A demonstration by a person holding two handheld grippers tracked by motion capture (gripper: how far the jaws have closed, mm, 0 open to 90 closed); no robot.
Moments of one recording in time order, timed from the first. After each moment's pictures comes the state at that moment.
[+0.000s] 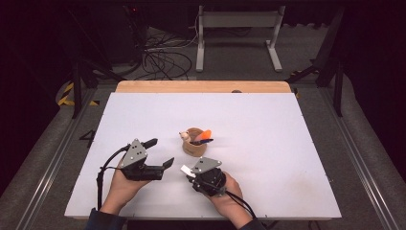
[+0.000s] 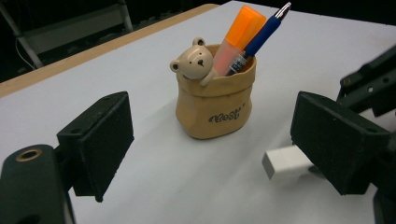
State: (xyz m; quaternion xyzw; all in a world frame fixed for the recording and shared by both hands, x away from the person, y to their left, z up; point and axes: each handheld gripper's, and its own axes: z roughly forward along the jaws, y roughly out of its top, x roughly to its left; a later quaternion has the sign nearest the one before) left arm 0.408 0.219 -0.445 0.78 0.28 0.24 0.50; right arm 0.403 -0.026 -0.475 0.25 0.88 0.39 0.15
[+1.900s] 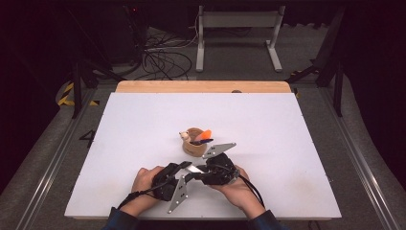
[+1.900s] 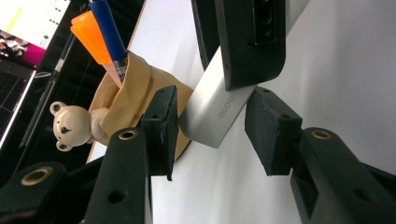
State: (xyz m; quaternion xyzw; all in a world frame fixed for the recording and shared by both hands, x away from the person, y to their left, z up) left arm 0.375 0.144 -0.489 0.85 -0.03 0.43 0.30; right arm 0.426 -0.052 -0.452 0.28 0.87 0.41 0.02
